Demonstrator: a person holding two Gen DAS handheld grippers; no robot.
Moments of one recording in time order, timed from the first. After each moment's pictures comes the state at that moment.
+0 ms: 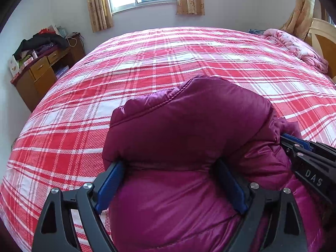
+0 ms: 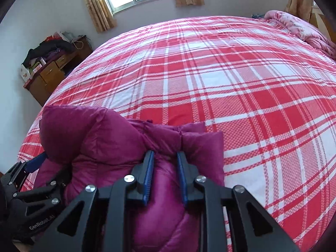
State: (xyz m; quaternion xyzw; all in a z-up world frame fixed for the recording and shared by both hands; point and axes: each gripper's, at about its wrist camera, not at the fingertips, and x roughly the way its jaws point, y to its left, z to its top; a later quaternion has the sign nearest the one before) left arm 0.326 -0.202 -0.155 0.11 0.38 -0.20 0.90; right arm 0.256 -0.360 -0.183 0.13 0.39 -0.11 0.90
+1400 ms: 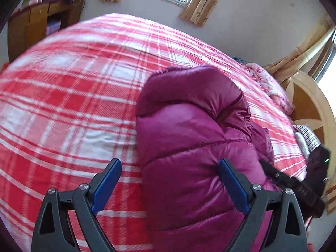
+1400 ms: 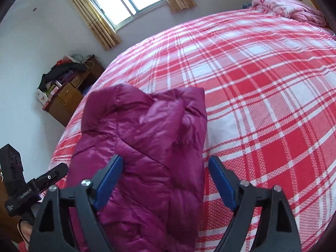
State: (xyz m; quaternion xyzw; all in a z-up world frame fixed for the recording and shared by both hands) left arm 0.289 -0.094 -0.153 -0.12 0.43 -0.31 0.84; right arm 0.175 -0.375 -0.177 0.26 0.36 -0.05 0.90
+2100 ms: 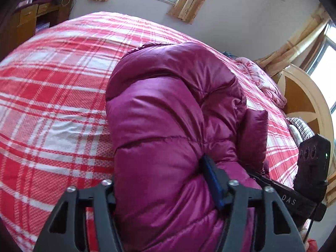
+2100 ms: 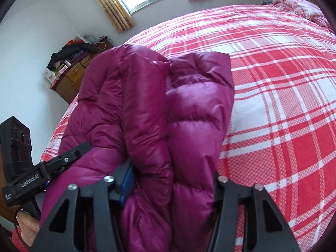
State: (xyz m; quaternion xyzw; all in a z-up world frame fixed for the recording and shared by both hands) left arm 0.264 -0.126 -0.156 -0.09 0.42 -0.33 0.84; right arm 0.183 -0.357 -0.194 0.24 0.39 0.02 0.89
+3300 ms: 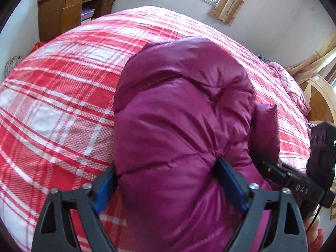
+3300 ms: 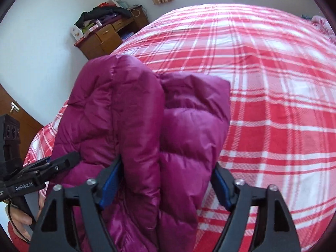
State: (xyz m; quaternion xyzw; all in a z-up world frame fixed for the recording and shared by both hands) left arm 0.175 0.019 -0.172 -0.12 0.47 -0.22 0.85; right arm 0.155 -0.250 -0.195 0.16 0.45 0.12 0.87
